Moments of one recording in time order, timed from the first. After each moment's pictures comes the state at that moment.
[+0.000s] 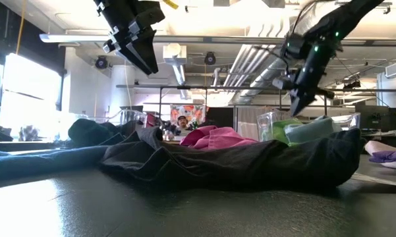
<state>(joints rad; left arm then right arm) -0.06 1.43 1.14 -0.74 -0.53 -0.57 -0.87 1.31 0.89 -0.57 0.10 0.34</state>
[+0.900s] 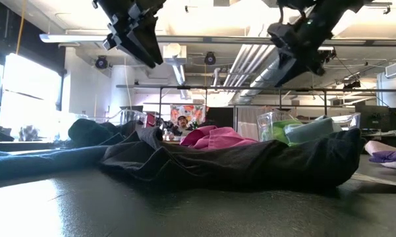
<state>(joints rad) -0.14 1.43 1.14 -0.68 -0.53 -0.63 -0.16 1.18 0.89 -0.64 0.22 0.67</state>
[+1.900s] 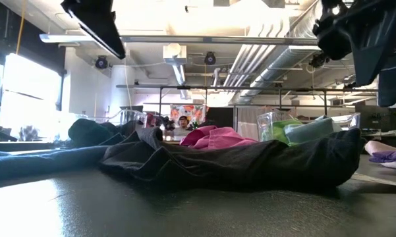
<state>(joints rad) -0.42 1.43 1.14 -0.85 -0.53 -0.57 0.52 1.44 0.89 -0.55 0.06 1.61</state>
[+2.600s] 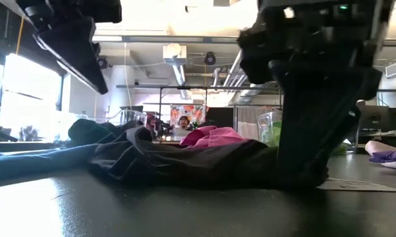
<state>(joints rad) -0.47 1.44 0.91 -0.55 -0.40 -0.70 0.50 2.00 1.23 -0.39 0.11 1.10</state>
